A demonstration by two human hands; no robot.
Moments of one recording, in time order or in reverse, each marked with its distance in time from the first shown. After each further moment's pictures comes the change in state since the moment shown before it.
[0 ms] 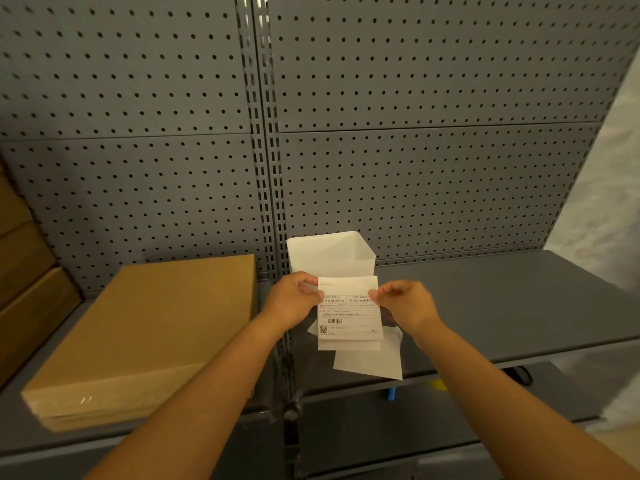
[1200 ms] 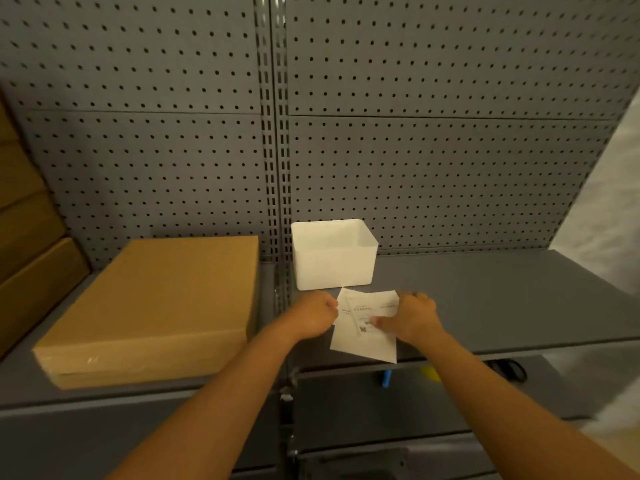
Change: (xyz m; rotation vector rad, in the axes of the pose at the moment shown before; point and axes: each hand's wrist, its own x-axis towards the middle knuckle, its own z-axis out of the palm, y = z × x) left_hand -0.033 0.001 0.032 0.280 -0.259 -0.032; right_hand -0.004 0.032 0.001 -0.817 -0.123 0.031
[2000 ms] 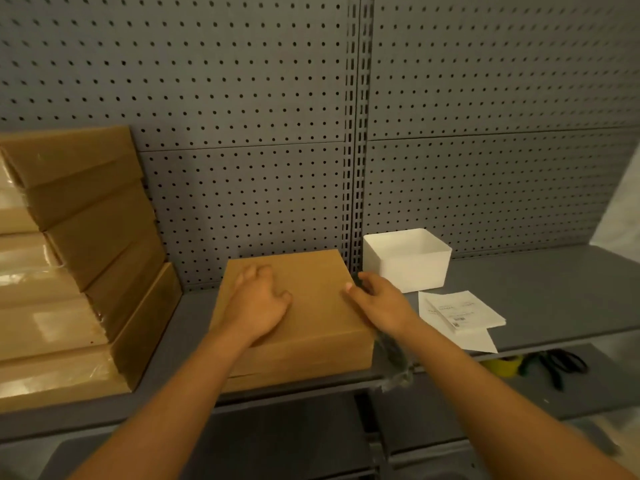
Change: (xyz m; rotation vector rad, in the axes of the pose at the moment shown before) left_hand -0.102 -0.135 -0.180 0.329 0.495 0.027; right_hand -0.097 -0.204 0.007 0.698 0.017 -0.299
